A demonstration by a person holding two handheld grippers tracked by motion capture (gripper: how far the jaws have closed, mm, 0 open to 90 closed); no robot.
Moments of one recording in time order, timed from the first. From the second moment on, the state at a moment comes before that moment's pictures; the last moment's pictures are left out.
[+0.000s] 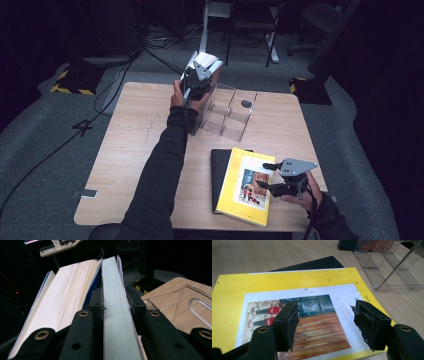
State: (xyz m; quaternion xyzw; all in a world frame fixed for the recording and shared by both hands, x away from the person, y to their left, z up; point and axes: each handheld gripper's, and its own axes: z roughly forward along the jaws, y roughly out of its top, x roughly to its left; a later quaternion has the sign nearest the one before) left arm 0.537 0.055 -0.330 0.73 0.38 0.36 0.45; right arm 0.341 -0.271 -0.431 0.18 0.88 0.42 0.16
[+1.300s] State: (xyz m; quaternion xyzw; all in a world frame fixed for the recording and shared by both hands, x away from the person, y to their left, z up) left arm 0.465 0.120 -0.371 0.75 0.32 0.30 0.50; right arm 0.340 -0.270 -0.435 0.19 0.88 0.41 0.16
